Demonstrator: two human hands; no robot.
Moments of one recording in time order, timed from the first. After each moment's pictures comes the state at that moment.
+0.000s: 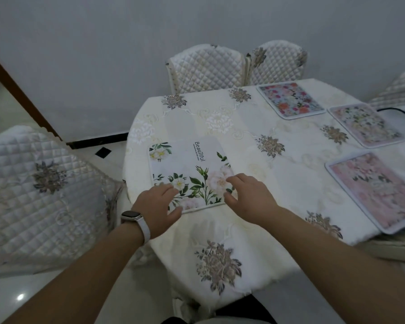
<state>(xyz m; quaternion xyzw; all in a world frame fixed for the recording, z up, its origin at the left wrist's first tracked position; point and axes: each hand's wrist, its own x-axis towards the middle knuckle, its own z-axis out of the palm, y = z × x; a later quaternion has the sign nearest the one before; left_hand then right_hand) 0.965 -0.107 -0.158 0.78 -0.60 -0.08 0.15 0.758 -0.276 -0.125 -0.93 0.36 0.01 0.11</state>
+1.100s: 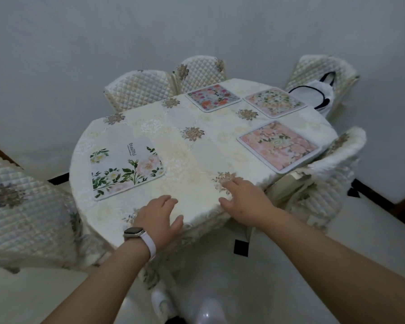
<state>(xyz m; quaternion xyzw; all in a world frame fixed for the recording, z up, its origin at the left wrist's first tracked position) 0.635 -0.085 -0.111 0.79 -0.61 -0.05 0.08 0.421 -0.219 -0.080 -0.89 0.43 -0.02 0.16</state>
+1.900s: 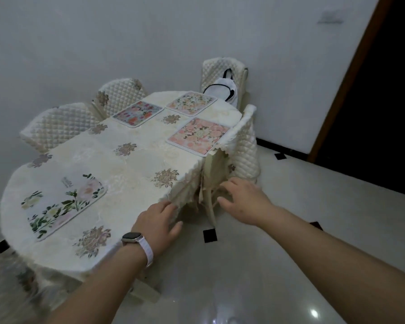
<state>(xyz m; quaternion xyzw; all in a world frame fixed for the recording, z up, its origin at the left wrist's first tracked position) 0.479 -0.052 -0.071 0.63 -0.78 -0.03 0.04 0.222 -0.099 -0.049 -0.79 0.58 -0.09 0.16</state>
